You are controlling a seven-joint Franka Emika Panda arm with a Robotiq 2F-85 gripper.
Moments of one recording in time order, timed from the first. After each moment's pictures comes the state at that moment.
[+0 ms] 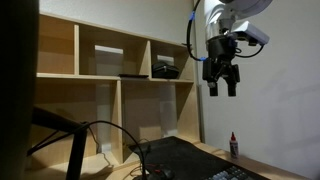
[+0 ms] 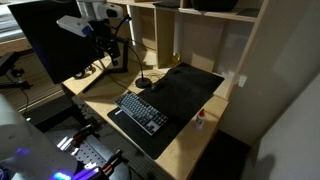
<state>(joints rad) 0.03 -0.61 -0.02 -2.50 0.02 1.91 0.03</state>
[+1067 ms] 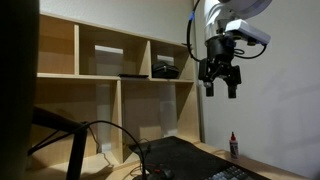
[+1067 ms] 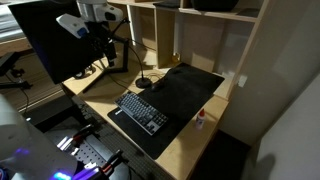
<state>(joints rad) 0.02 -0.60 -0.02 -2.50 0.08 1.90 0.12</state>
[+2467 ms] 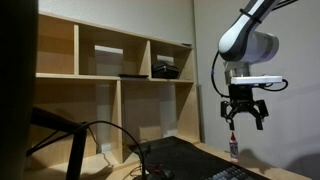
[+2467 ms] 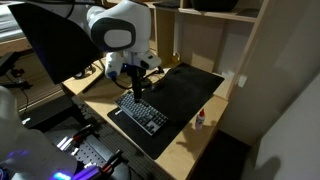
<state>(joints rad) -0.22 -0.31 -0.13 -2.56 0.01 2.13 0.33</state>
